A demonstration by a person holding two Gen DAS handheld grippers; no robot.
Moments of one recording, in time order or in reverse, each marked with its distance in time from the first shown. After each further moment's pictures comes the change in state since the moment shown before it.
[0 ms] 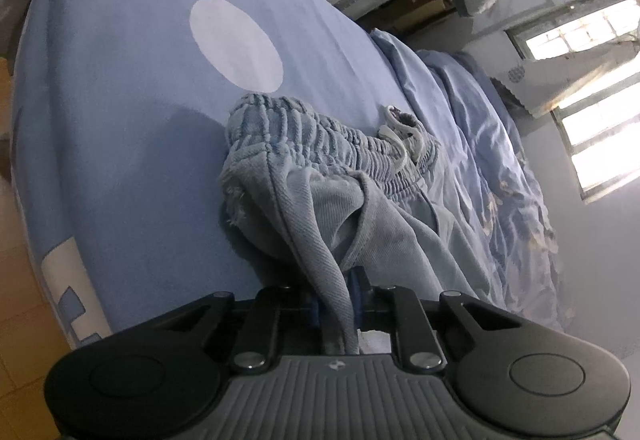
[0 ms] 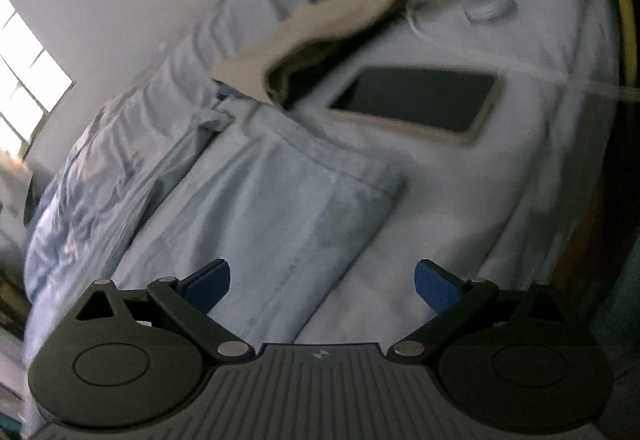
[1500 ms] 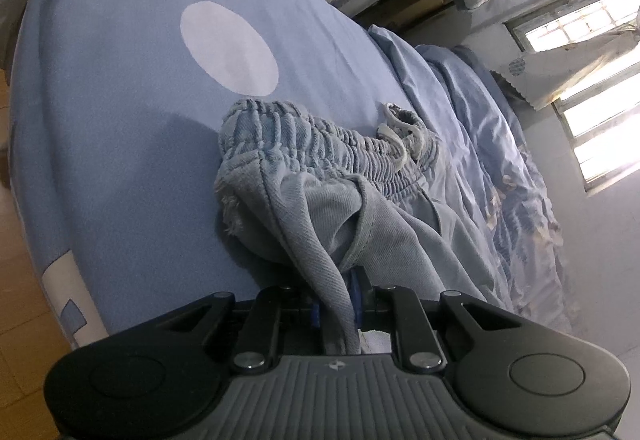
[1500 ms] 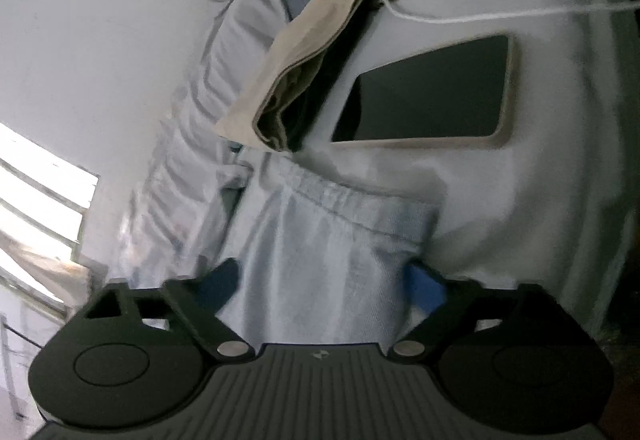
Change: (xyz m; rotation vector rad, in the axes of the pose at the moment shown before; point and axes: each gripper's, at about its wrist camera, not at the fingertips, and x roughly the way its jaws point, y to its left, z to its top) left arm 0.003 -0.003 0.003 0.024 0.008 0.009; right arm 0.027 -0.020 0.028 0.260 -0.031 0.164
